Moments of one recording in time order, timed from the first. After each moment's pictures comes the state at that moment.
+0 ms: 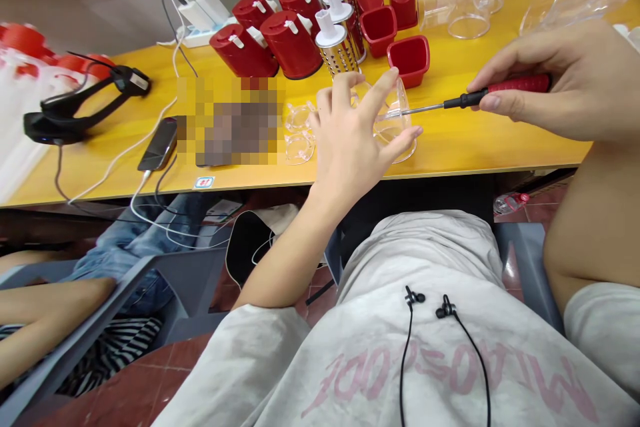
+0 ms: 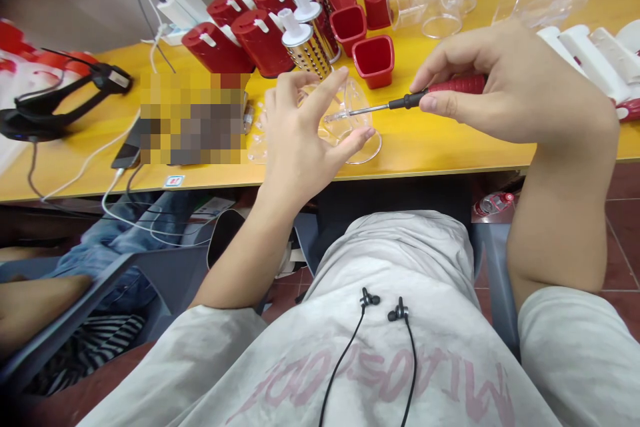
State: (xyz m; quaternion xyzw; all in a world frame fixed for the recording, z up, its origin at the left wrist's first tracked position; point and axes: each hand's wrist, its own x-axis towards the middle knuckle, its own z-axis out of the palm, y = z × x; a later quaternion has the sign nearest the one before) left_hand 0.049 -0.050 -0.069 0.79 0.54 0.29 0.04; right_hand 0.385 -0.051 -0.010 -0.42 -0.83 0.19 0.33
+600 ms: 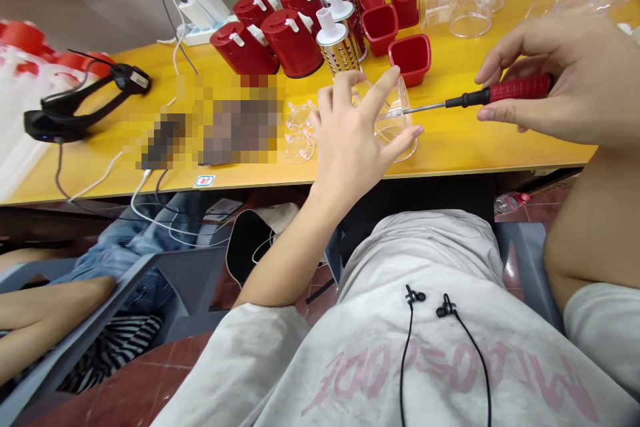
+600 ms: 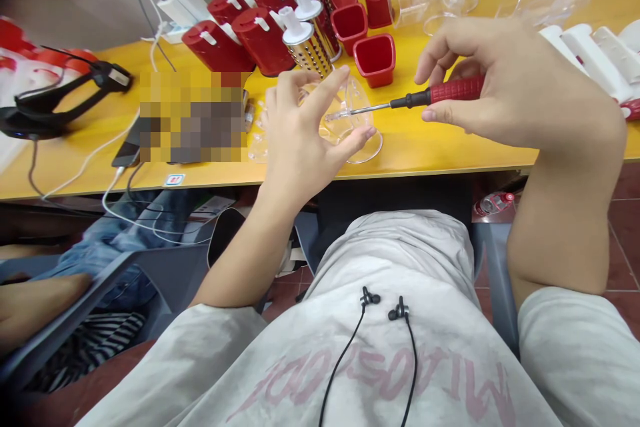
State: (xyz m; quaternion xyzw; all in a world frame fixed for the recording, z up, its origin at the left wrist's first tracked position) left_hand 0.050 -0.052 -0.067 0.79 0.54 0.29 0.03; right_hand 0.385 -0.051 -0.007 -0.44 -0.83 0.15 0.32
